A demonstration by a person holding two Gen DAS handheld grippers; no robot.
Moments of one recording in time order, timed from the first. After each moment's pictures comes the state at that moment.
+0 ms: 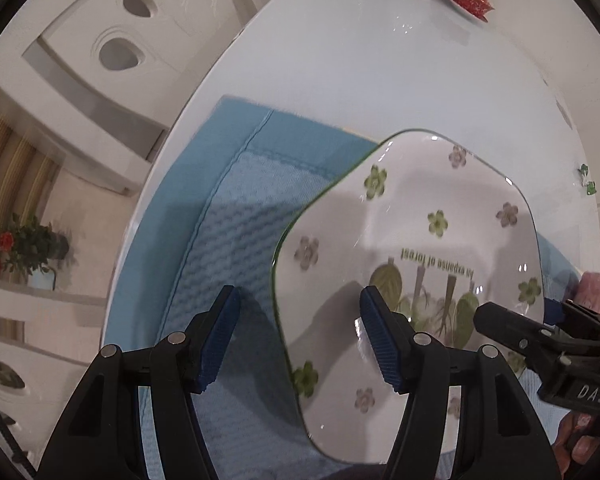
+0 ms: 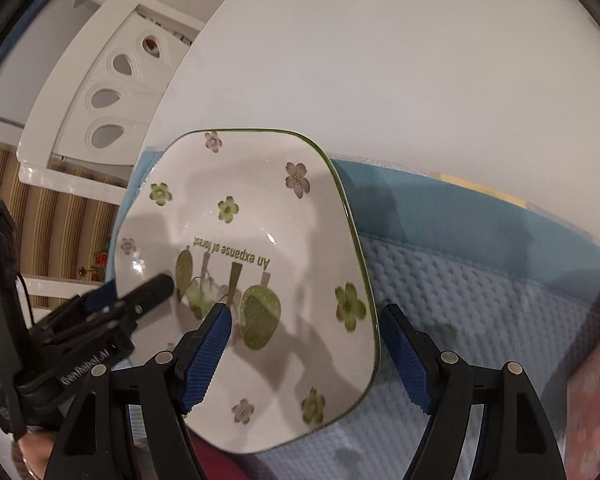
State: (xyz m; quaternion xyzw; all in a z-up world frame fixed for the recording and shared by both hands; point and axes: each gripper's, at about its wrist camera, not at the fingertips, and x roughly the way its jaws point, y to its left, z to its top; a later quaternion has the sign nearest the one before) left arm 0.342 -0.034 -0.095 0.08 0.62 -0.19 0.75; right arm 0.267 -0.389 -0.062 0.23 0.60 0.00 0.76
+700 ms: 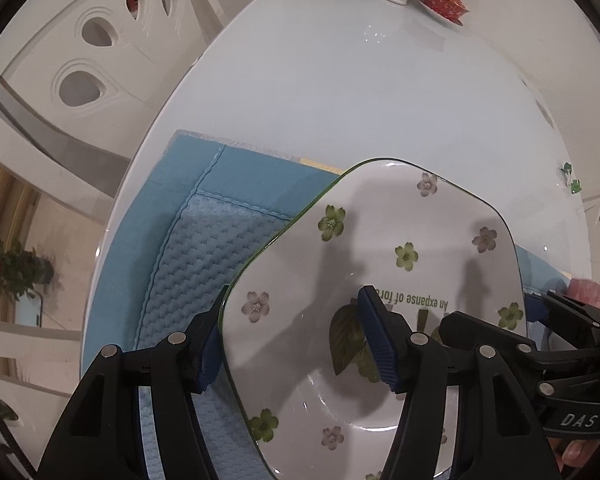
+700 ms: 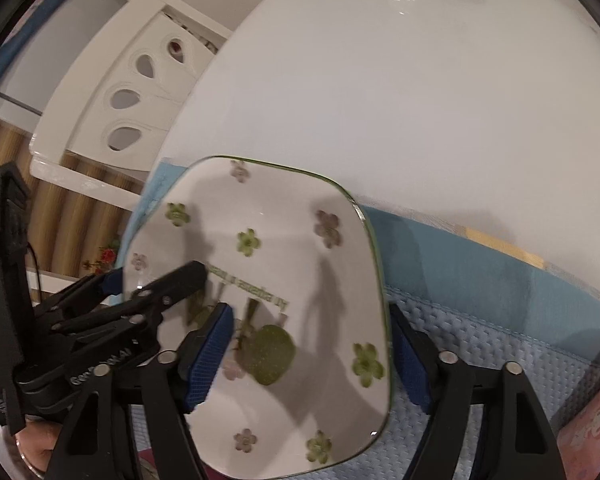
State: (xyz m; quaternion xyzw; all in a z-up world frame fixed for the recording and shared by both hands) left arm 0.346 -0.050 -0.100 0.07 0.60 -0.23 0.76; right arm 0.275 -0.389 -0.057 0.22 0.58 0.04 0.78
